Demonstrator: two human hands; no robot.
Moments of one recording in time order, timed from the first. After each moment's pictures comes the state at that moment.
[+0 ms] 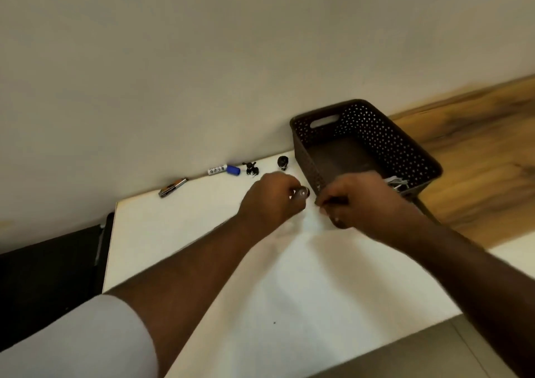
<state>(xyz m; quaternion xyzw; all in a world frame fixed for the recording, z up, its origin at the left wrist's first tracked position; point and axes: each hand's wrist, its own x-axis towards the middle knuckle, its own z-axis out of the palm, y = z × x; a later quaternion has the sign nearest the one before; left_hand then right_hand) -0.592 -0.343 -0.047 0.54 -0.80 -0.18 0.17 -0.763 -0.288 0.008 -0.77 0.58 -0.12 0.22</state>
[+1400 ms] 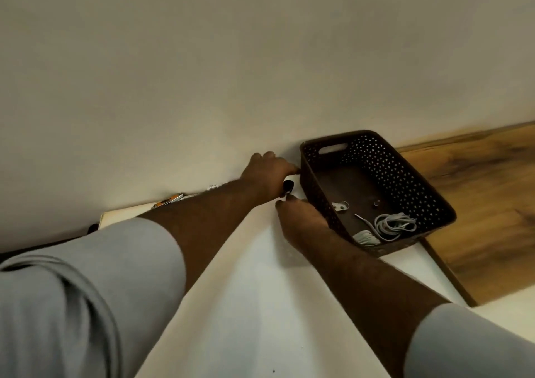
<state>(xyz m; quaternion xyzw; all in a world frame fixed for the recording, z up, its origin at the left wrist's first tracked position) -0.580 -0.450 -0.037 0.49 -0.87 -0.04 0.01 -0.673 -0.374 -0.057 -0.78 0.62 0.10 0.09</state>
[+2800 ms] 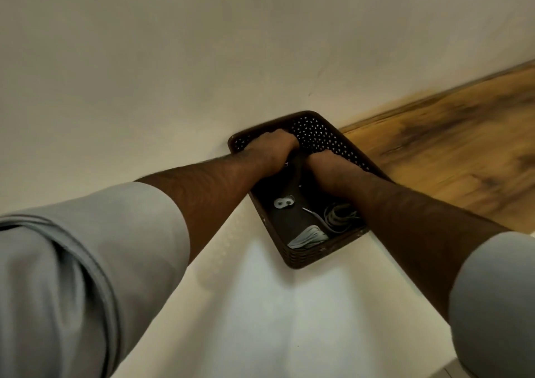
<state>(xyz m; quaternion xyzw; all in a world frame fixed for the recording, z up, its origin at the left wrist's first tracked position) -0.722 -0.510 -0.053 0.45 -0.89 -0.09 0.00 -0.840 -0.425 -0.035 -0.68 0.70 0.01 0.20</state>
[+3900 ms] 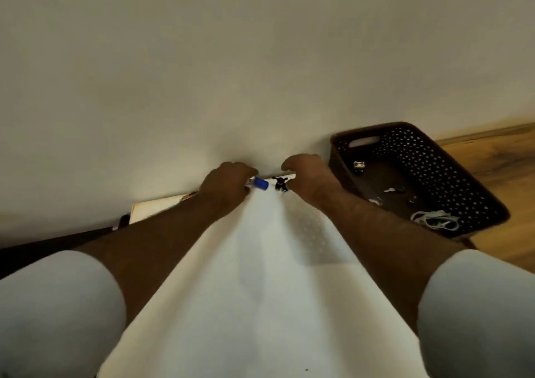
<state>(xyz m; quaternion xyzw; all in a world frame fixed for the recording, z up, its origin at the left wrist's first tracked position) -0.460 -0.434 -0.070 0.61 -0.78 -0.11 0.08 -0.651 -0.441 -0.058 -0.74 0.63 -0.14 0.20</state>
